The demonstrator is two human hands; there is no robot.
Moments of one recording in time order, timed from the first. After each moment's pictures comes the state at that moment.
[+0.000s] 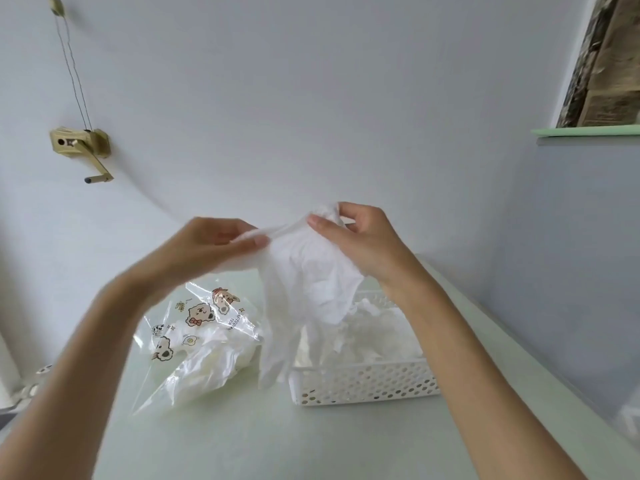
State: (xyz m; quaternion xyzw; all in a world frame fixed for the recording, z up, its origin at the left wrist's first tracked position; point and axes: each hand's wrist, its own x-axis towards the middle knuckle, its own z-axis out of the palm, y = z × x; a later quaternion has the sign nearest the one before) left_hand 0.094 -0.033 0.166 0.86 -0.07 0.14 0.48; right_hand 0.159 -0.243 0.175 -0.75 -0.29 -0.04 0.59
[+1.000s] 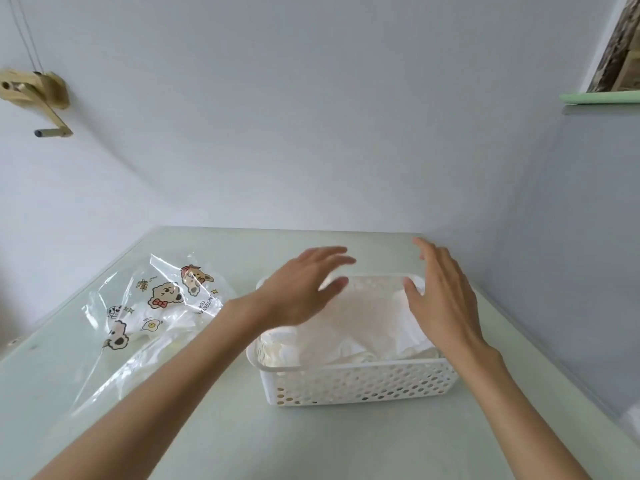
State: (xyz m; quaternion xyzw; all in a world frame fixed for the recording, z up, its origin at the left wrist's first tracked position) left_hand 0.212 -0.117 0.066 0.96 -0.16 0.14 0.18; right_hand 0.252 -0.329 0.052 -0.92 -0.16 -0.28 0.23
